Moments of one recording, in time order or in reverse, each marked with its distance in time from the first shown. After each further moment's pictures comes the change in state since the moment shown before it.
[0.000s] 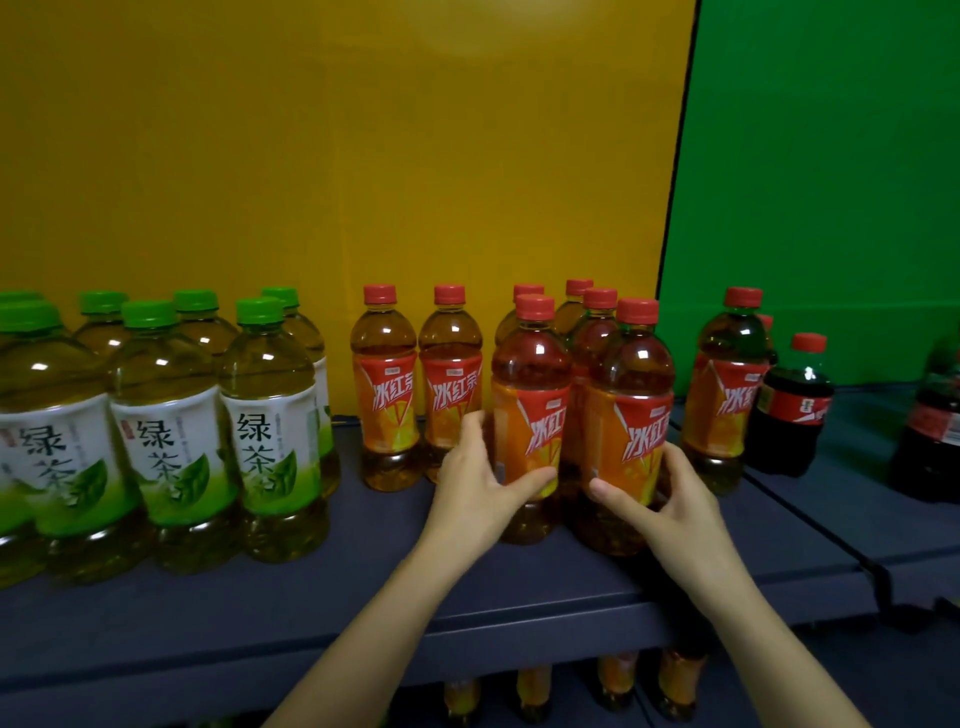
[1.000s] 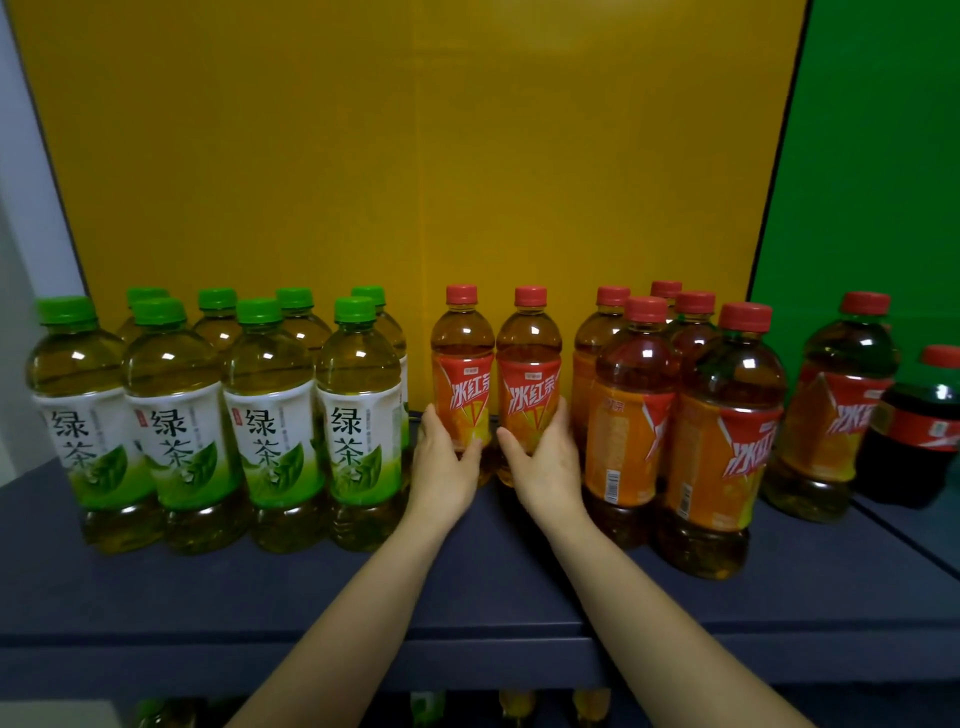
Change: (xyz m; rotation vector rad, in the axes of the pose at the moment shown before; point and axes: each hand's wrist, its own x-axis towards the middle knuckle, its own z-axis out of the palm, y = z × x) left_hand 0.028 -0.055 -0.063 0.234 0.285 -0.247; right_hand 0.055 -0.023 0.164 -0.093 0.026 -0.062
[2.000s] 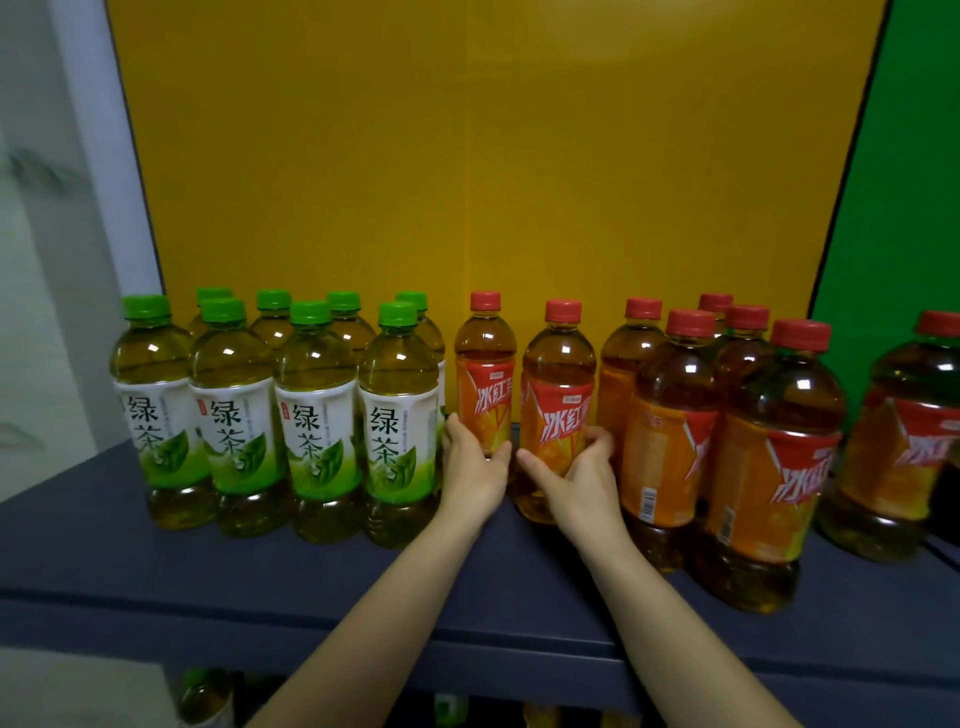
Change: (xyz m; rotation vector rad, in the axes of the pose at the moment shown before) left_hand 0.001 0.005 -0.002 -0.114 0.048 -0.139; right_hand -0.009 -0.001 -0.010 0.088 -0.125 0.061
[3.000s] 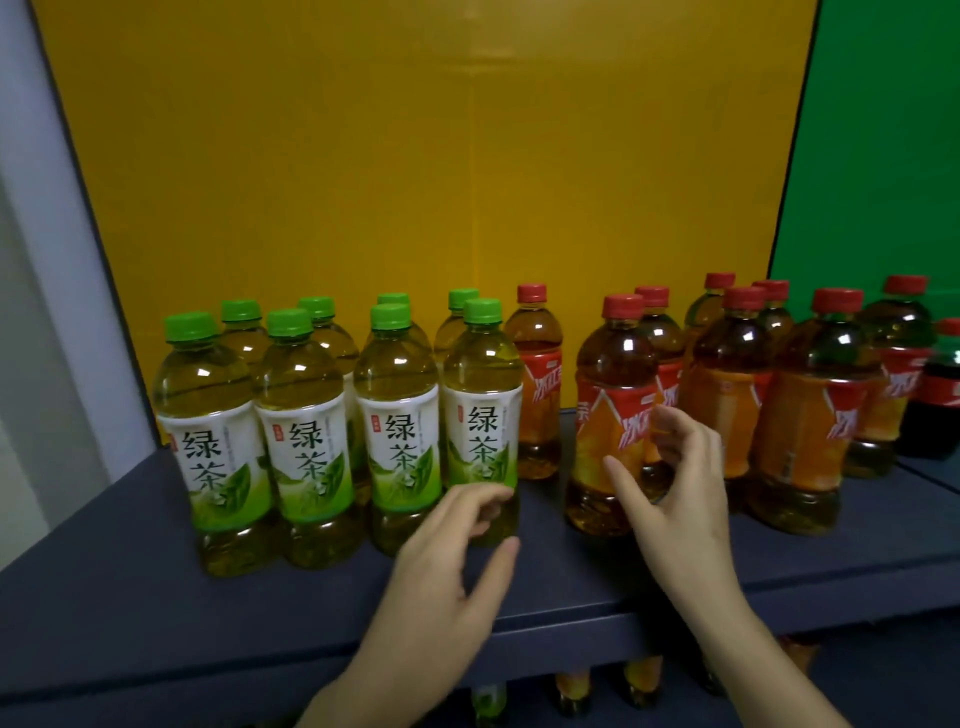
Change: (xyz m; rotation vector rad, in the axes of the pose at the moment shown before) left_hand -0.072 -0.038 -0.164 0.029 -0.382 0.587; right_hand -0.082 -0.037 0.016 -0.207 0.397 -0.272
